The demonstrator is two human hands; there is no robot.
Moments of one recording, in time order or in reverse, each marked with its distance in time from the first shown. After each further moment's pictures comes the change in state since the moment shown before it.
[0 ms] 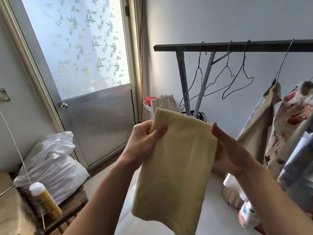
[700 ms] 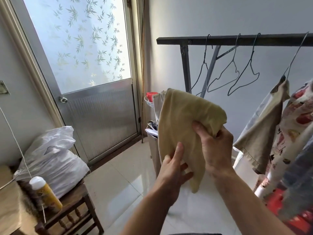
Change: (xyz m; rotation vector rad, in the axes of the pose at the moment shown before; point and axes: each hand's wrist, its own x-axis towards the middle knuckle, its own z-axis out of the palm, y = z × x) left_hand -0.037 -0.056 0.069 -0.510 0.072 -0.574; right_hand 0.026 0.030 0.043 -0.364 0.758 -0.526
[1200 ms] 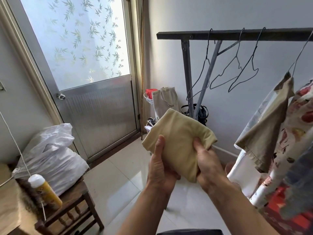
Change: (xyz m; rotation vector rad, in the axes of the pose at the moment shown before) left_hand 0.014 0.006 -0.016 -0.427 0.020 0.112; right_hand -0.011 0.044 0.011 0.271 -0.038 0.559
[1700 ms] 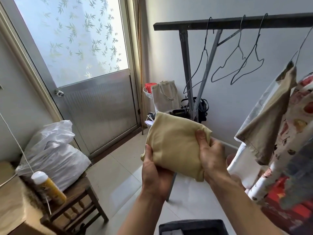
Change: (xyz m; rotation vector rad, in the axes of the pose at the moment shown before) left_hand -0.015 0.006 -0.005 -0.240 0.047 -0.075; right_hand 0.014 0.004 -0.019 -0.395 0.112 -0.268
